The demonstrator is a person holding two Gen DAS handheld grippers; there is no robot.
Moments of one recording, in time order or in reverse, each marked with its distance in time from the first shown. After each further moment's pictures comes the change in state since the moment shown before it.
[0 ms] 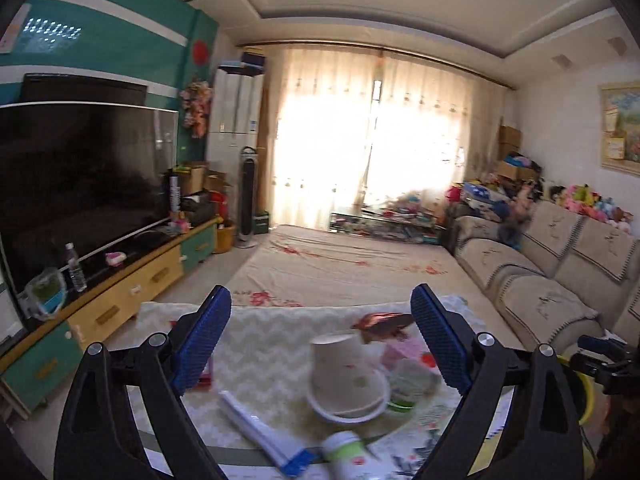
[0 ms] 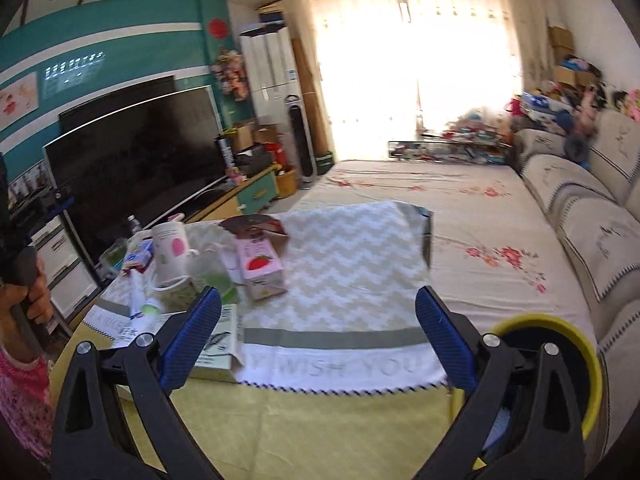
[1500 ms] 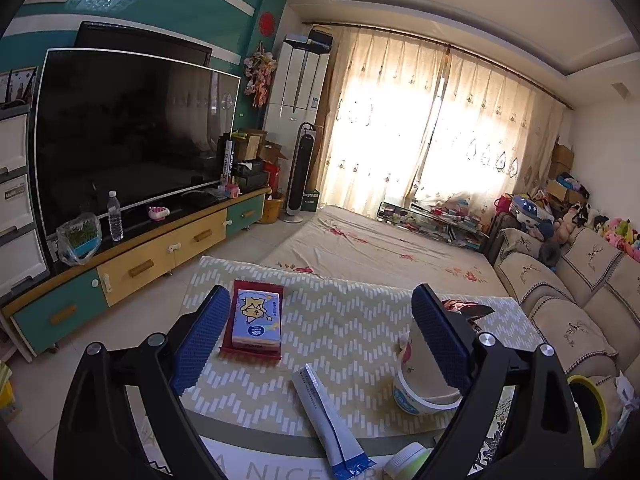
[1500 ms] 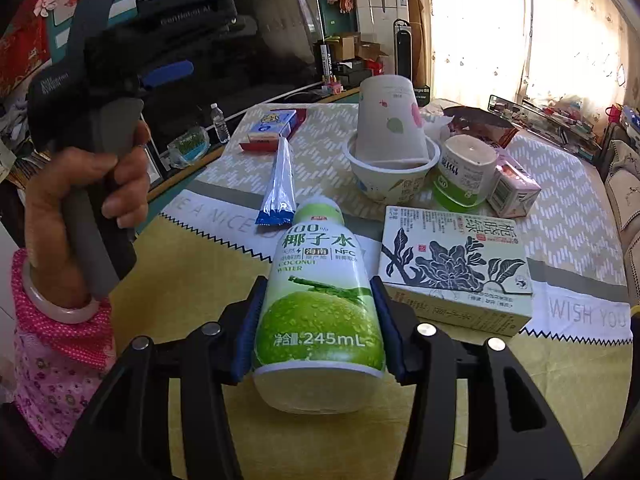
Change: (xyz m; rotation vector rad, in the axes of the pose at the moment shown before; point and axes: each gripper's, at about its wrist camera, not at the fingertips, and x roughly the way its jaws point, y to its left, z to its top) left arm 0.012 0.081 -0.036 -0.141 0.061 0.132; right arm 0.057 0.198 -0.073 -0.197 0.298 0.195
